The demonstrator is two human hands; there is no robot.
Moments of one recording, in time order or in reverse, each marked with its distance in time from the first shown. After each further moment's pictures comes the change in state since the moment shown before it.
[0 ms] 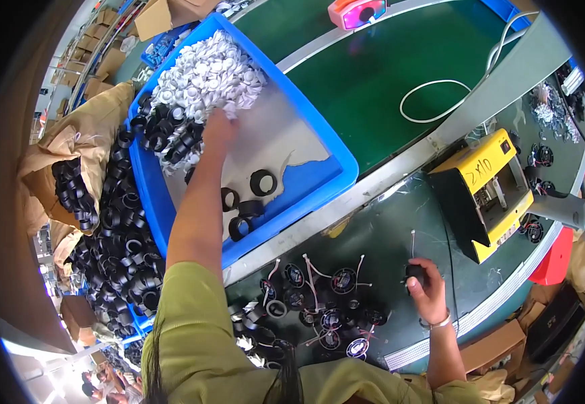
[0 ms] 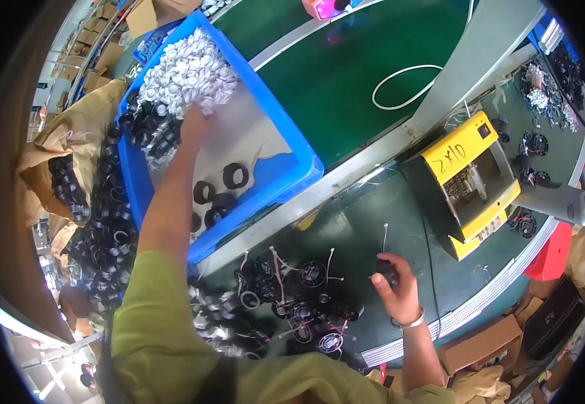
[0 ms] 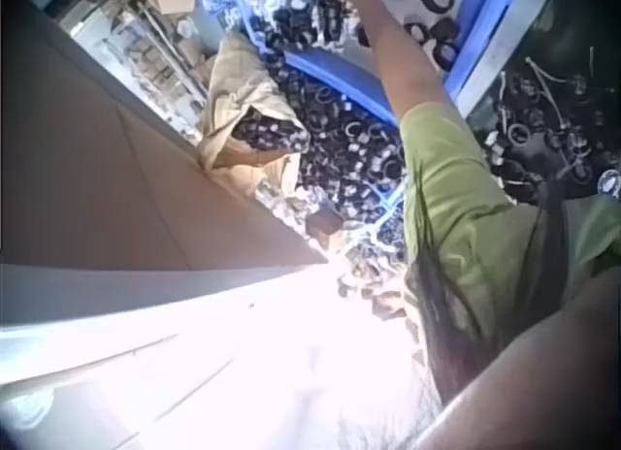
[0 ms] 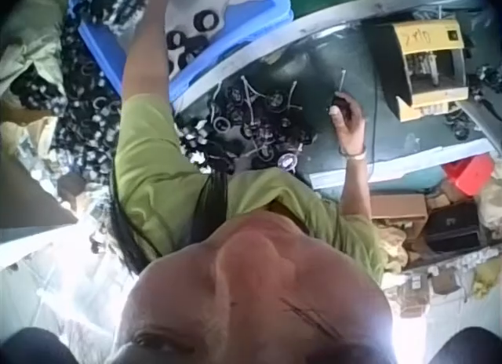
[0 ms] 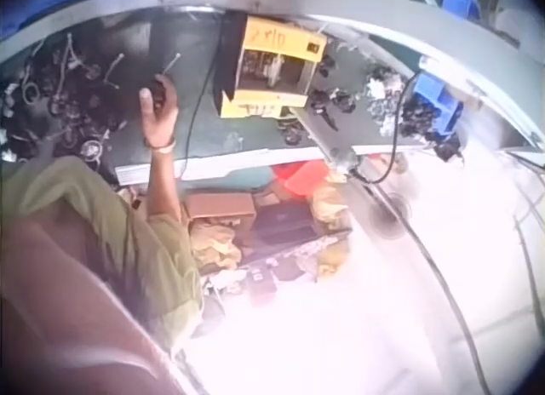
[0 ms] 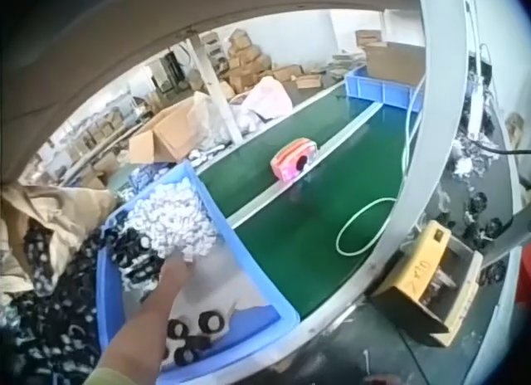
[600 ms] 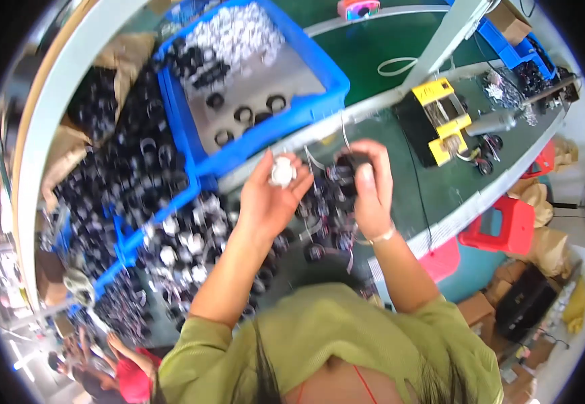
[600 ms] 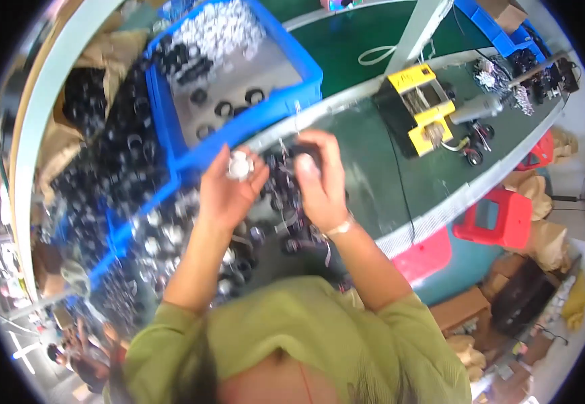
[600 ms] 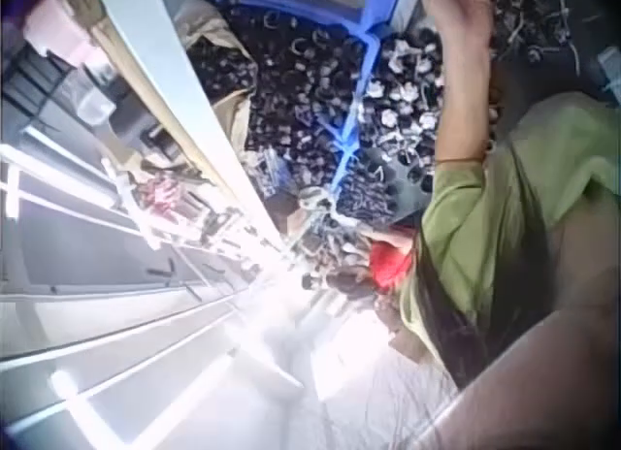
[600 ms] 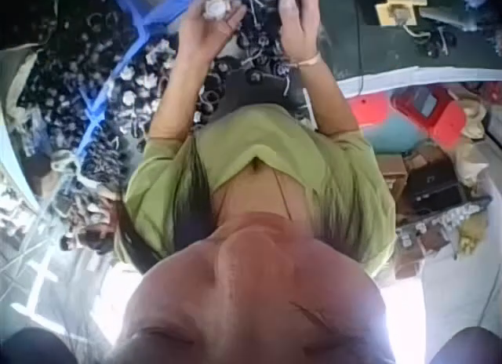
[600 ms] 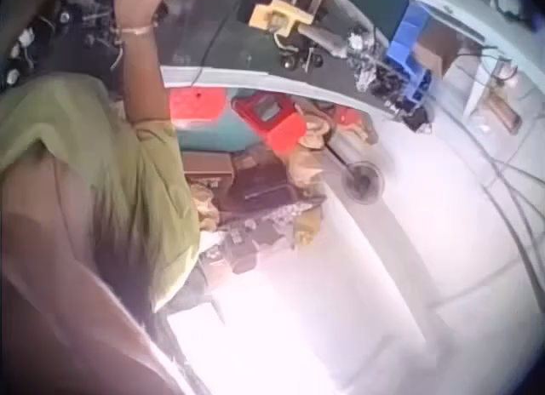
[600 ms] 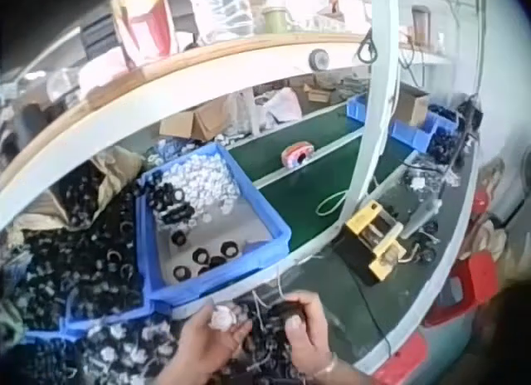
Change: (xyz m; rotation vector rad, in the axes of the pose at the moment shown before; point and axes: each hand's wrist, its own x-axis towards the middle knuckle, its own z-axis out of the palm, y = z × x) left_hand -0.354 0.148 -0.243 -2.416 -0.568 -0.635; right_hand -0.084 -0.138 0.109 0.187 0.000 -0.649
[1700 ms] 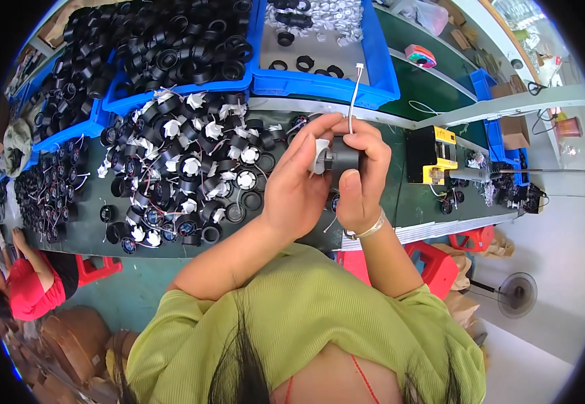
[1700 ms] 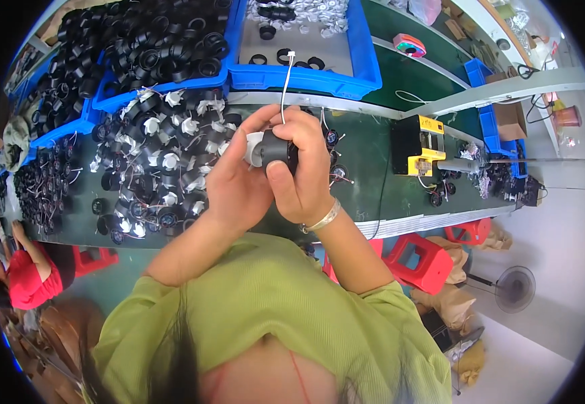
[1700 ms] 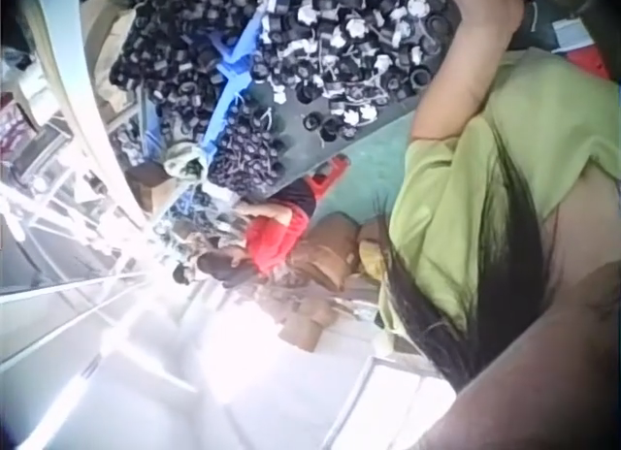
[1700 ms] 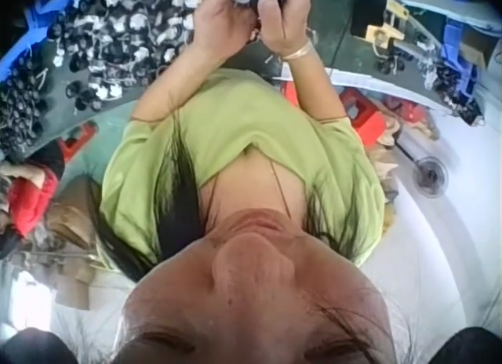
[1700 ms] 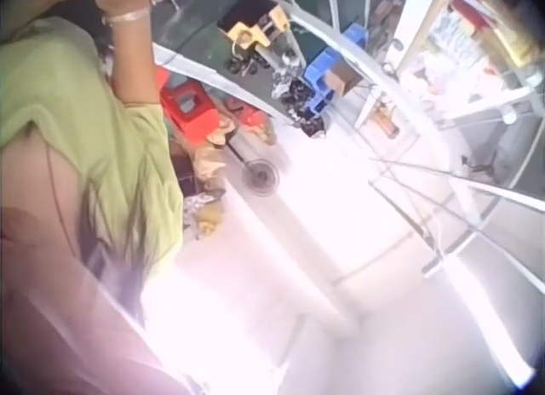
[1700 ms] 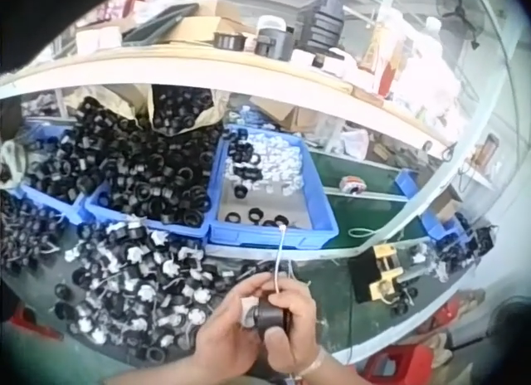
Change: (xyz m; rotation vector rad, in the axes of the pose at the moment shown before) left_hand -0.181 -0.019 0.019 -0.070 -0.162 0.582; right_hand -0.080 -0.077 0.113 -0.131 -0.560 -0.511
